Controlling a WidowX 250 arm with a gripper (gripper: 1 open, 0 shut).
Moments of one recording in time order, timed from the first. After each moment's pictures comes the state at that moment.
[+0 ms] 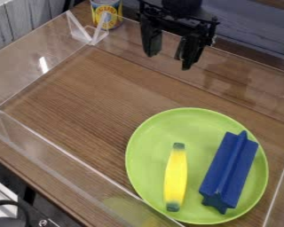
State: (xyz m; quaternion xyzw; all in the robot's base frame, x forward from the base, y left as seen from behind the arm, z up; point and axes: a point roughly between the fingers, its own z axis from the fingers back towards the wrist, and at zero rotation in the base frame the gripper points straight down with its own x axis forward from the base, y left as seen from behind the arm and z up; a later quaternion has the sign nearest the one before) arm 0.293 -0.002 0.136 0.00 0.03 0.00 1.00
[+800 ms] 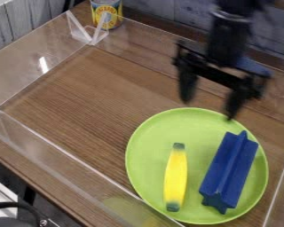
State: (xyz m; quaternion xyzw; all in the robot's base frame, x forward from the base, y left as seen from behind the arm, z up) arm 0.252 -0.102 0.120 0.00 0.05 -0.04 1.00
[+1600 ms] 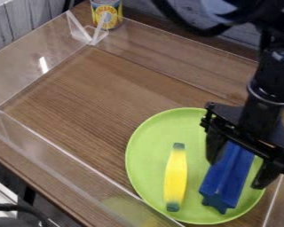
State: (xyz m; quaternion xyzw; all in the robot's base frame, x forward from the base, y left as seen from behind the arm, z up) arm 0.227 -0.132 0.083 0.00 0.02 -0.02 1.00
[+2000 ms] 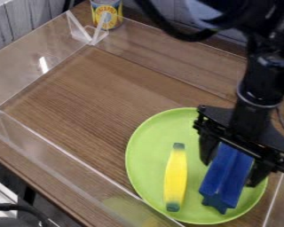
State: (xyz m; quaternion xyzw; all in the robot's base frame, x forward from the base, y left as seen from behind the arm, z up) arm 0.233 -0.117 0.073 -0.01 0.01 0.00 1.00
